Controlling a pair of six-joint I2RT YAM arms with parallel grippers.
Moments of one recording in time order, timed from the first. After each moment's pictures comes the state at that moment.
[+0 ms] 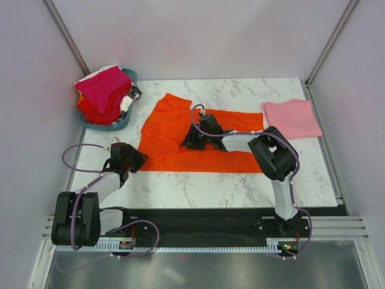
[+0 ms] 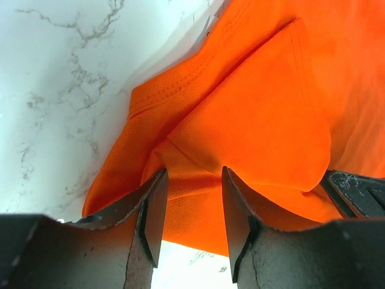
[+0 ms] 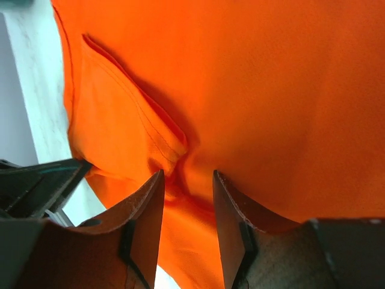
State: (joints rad) left arm -0.03 1.20 0.34 0.11 0.05 -0.86; right arm 0.66 2.07 1.22 0.15 -0.26 0.86
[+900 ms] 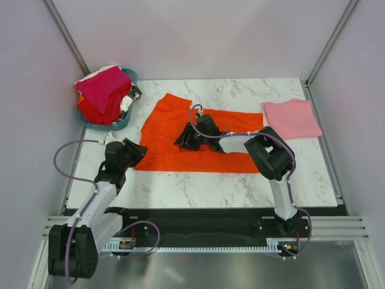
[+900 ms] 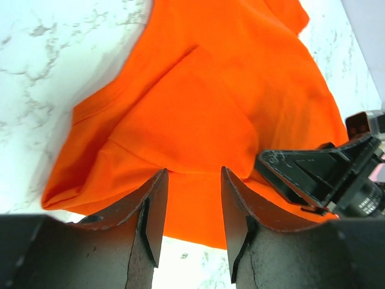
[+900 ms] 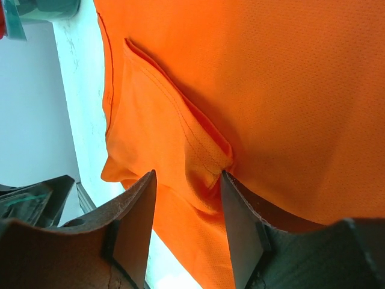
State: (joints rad) left arm -0.06 0.92 0.36 0.03 0.04 -0.83; right arm 0.69 2.11 1.25 0.27 -0.29 0.98
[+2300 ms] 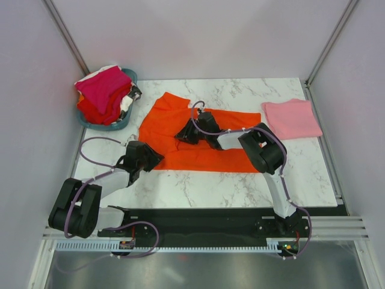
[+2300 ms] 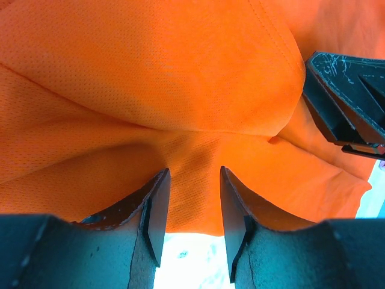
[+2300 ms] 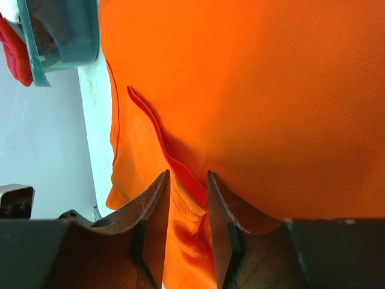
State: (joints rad) left arm -0.27 1.29 0.38 0.19 0.03 -0.94; right arm 0.64 2.24 1.33 0.40 -0.31 1.04
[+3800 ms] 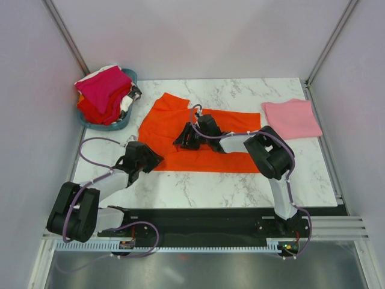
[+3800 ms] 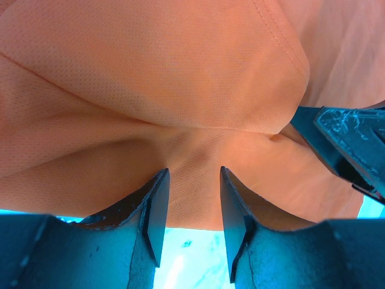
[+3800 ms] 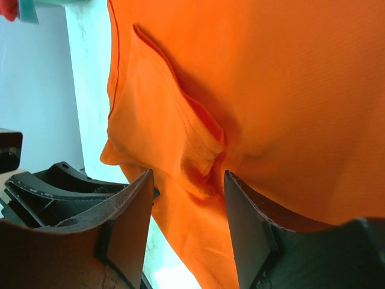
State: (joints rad) left arm -0.27 1.26 0.38 0.13 0.03 -0.94; right arm 0.67 2.12 1.23 0.33 -0.36 0.95
